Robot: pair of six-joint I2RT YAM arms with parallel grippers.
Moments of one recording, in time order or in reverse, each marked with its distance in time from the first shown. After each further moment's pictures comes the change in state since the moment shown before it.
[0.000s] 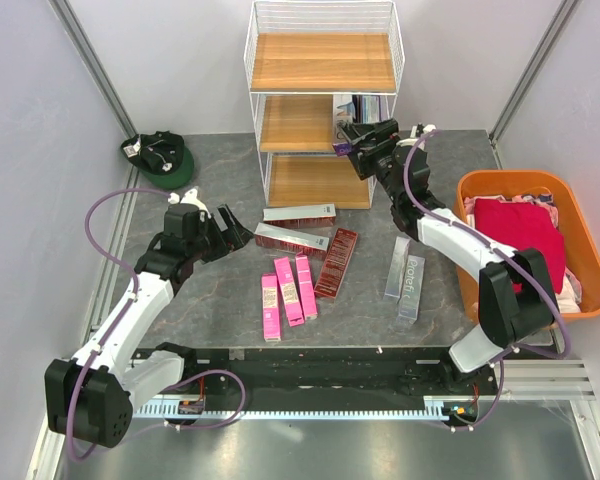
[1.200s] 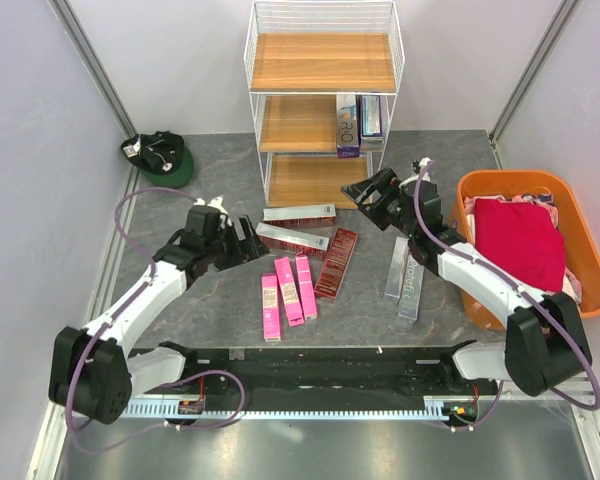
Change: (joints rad) left arm -0.091 0.119 -0.005 -0.004 0.050 0.014; right arm -0.002 -0.266 -0.275 -0.303 -0.146 -0.245
